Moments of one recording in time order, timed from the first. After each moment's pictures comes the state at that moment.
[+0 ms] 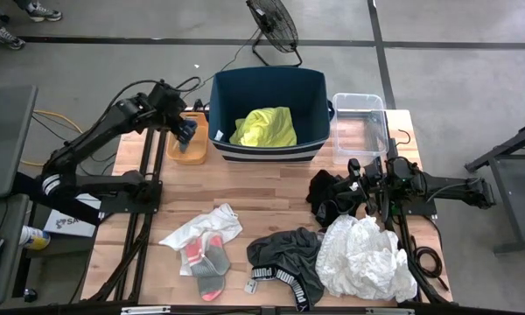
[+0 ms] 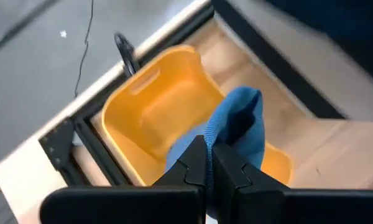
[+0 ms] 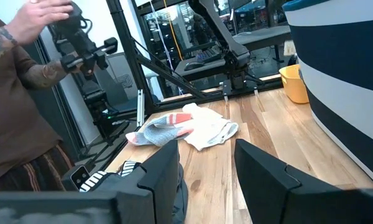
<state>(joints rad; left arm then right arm) 0.82 1.03 1.07 -1.01 -0.16 0.00 -0.10 0.07 0.02 0.08 -0.29 0.28</state>
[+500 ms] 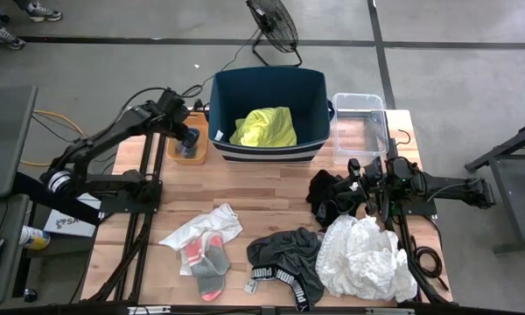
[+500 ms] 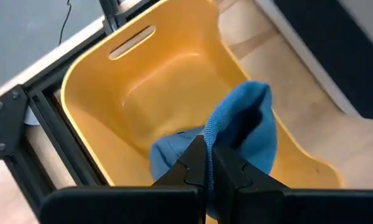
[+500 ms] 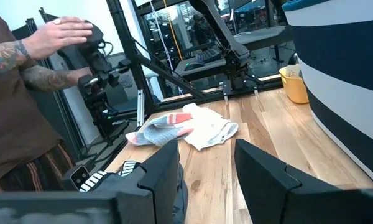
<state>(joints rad) 0.92 1.10 0.85 -0.79 -0.08 -0.02 -0.10 0.07 0.02 0.08 -0.29 0.28</state>
